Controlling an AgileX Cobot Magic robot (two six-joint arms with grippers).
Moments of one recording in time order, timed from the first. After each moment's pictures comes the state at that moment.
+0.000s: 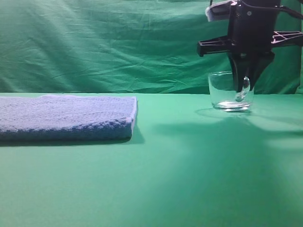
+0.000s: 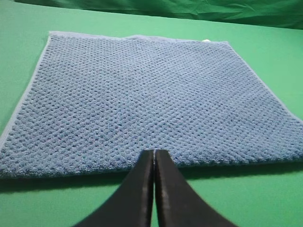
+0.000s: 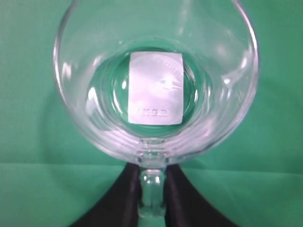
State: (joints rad) left arm -0.04 -0.02 0.02 -0.19 0.36 0.08; right arm 0.61 1.83 -1.40 -0.24 0.65 0.29
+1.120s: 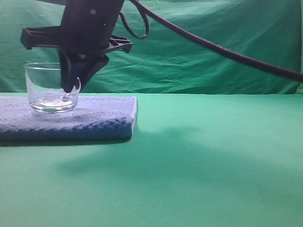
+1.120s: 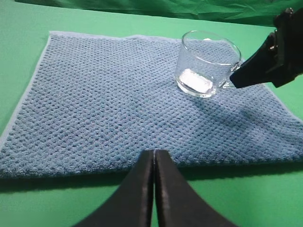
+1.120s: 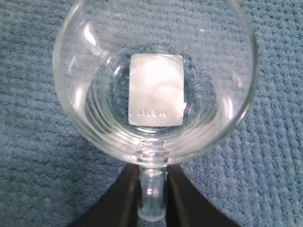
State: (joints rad) left arm -0.04 -0.02 0.02 -0.19 0.36 0.08; right arm 0.84 2.11 -1.86 -0.02 0.83 -0.07
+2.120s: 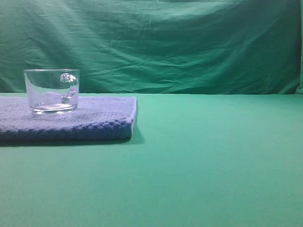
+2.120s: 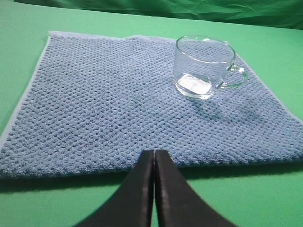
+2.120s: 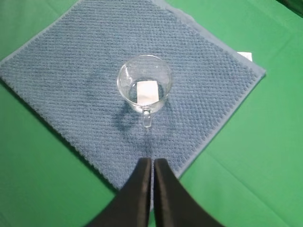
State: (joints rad) left arm -0.04 -0.02 0.02 -0.19 0.36 0.08; right arm 0.84 1.35 -1.51 -0.03 1.04 0.06
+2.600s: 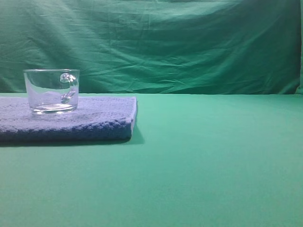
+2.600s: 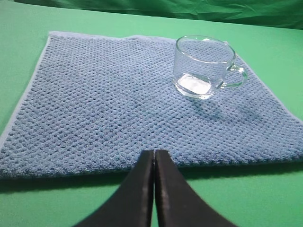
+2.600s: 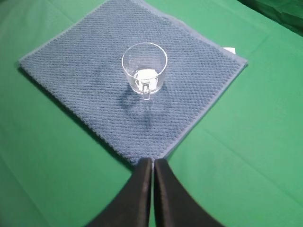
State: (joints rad) left arm -0.04 -0.02 0.02 -0.19 0.36 0.08; right arm 0.84 0.84 -0.91 0.05 0.69 0.05
